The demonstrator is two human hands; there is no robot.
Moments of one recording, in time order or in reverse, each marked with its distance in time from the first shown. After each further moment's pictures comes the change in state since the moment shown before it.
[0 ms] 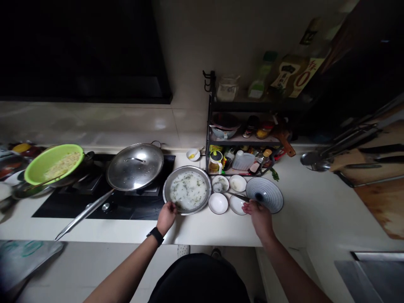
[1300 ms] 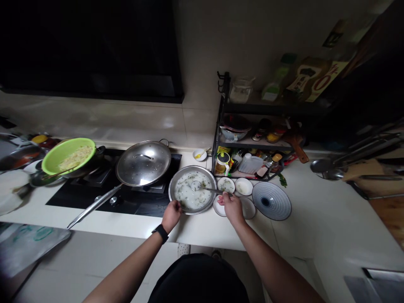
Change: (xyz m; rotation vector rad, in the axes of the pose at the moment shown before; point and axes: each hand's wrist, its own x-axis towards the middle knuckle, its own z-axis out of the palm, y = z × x) left_hand -0.002 0.001 0.000 -0.031 0.001 0.011; right_hand -0.022 -0.012 0.117 -0.122 -0.292 -0.061
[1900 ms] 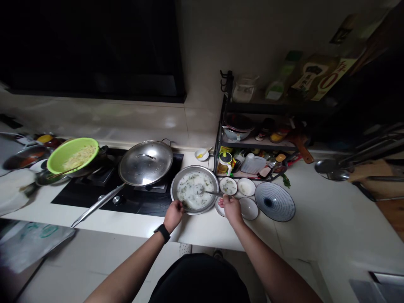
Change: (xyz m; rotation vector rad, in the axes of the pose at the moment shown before) left_hand 0.000 -0.001 0.000 -0.020 0.000 0.010; right_hand 0.010 0.033 0.015 0.035 0.014 0.060
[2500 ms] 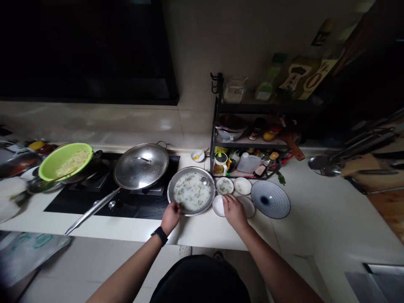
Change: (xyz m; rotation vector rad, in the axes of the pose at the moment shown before) left_hand 0.002 -0.001 0.002 0.033 0.015 -0.010; right_hand -0.018 -0.022 -0.046 -0.675 -0.022 -0.833
